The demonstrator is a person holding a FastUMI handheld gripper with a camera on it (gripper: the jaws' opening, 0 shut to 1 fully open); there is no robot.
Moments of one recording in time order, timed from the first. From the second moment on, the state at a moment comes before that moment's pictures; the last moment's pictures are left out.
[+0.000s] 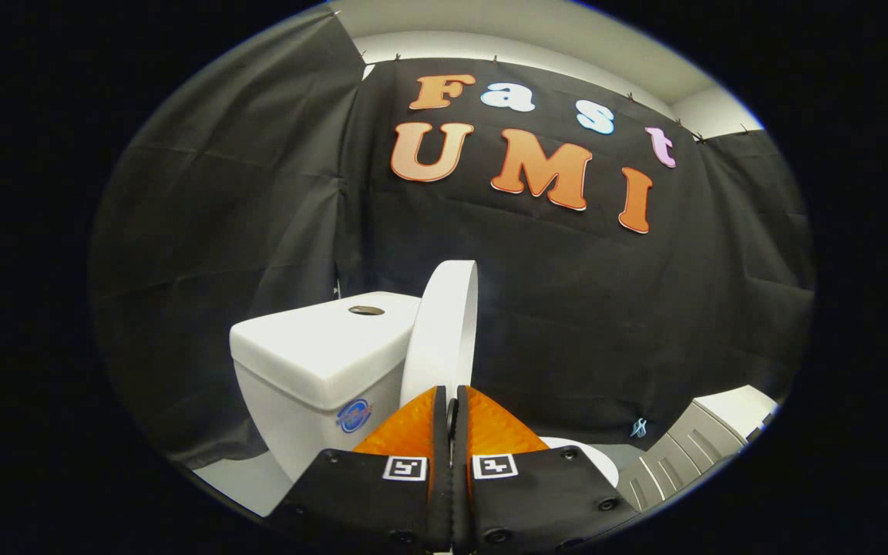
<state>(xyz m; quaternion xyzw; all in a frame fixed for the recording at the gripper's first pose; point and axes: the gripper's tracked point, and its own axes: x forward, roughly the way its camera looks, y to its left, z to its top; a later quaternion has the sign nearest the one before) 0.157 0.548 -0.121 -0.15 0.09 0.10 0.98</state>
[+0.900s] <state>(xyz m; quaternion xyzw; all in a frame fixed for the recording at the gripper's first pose) 0.147 0.570 -0.080 -0.13 0.05 0.14 0.98</state>
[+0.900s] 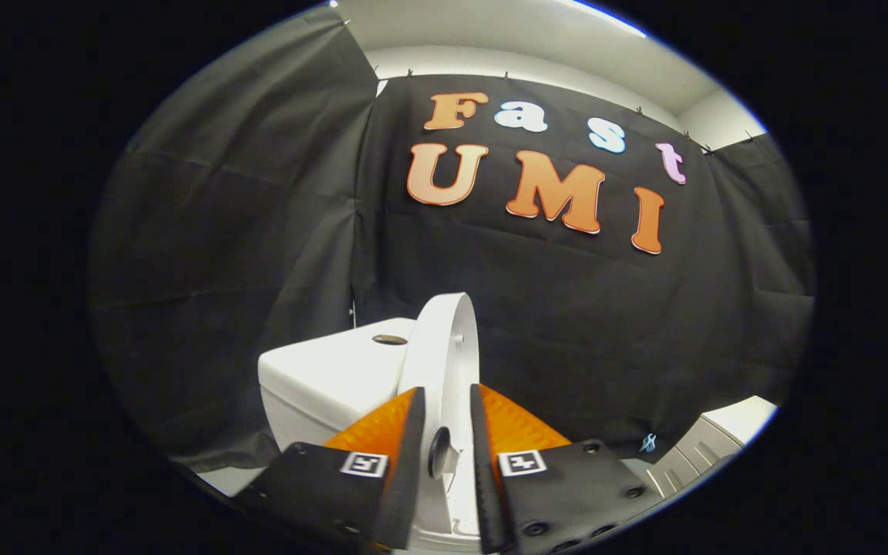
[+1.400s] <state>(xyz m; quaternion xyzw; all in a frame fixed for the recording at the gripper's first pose) 0.161 0.494 -0.022 -0.06 0.06 0.18 0.98</state>
